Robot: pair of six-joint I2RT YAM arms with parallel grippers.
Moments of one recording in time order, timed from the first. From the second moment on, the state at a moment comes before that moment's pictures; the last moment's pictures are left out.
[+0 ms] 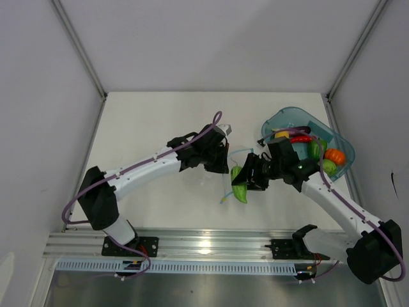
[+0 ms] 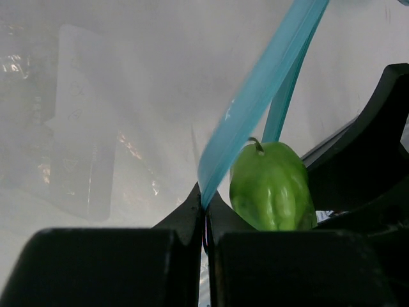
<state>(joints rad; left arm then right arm) -0.89 1.61 1.36 -0.61 0.10 -0.63 0.51 1.11 0.87 -0.60 -0.54 0.78</state>
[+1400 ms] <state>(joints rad) -0.93 1.52 1.30 -0.53 0.20 -0.71 0.54 1.17 0.86 -0.40 -0.13 0.96</state>
